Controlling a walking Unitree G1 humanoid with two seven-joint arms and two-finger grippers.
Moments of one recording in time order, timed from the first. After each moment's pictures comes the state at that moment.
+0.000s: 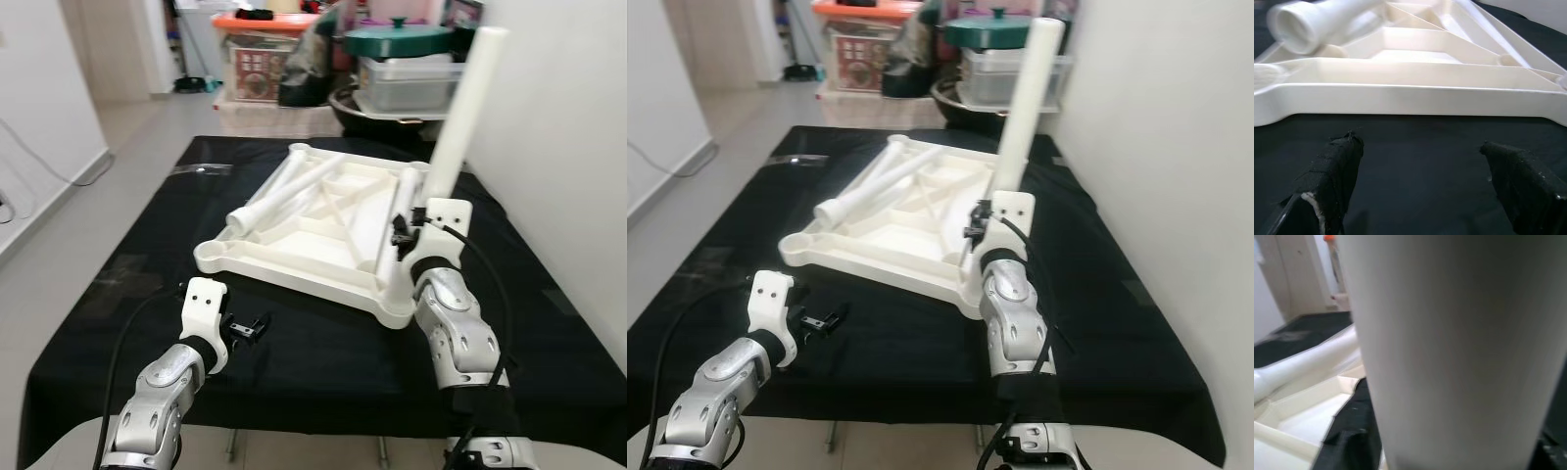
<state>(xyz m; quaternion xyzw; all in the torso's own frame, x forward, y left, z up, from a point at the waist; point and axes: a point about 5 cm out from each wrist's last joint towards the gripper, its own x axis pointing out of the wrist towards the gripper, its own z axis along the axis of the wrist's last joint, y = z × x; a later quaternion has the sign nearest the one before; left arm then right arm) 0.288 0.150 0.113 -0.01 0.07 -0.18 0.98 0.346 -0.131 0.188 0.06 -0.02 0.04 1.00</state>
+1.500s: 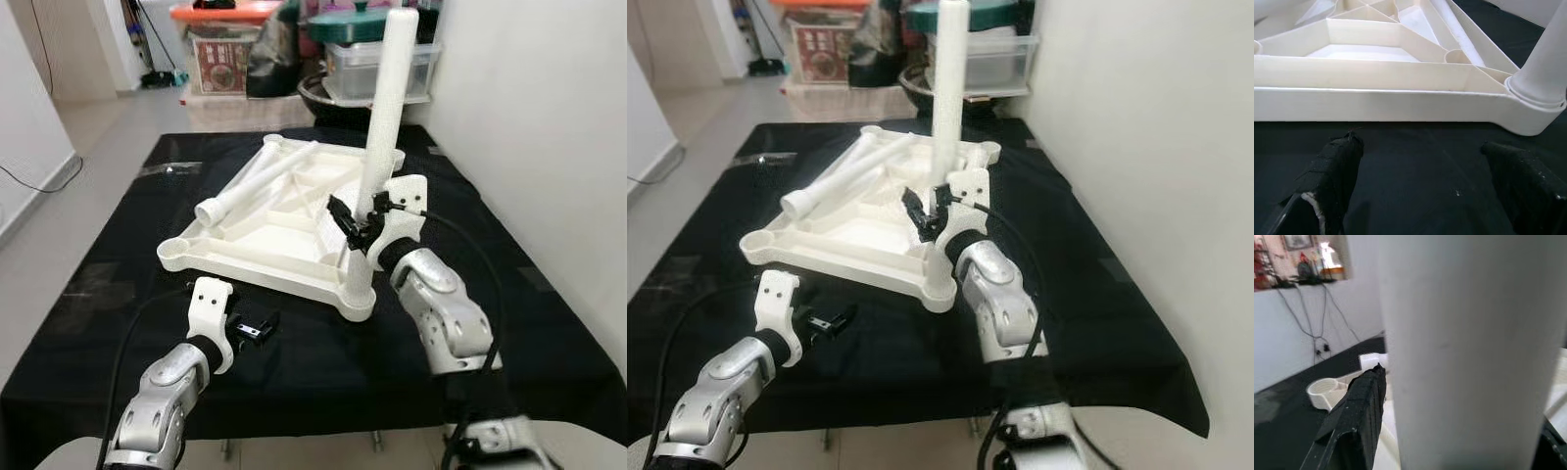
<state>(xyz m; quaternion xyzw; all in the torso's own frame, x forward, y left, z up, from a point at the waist) 0.288 0.146 0.113 -0.02 0.07 -0.20 0.98 0.348 -0.104 0.217 0.01 -0.05 0.33 0.94</state>
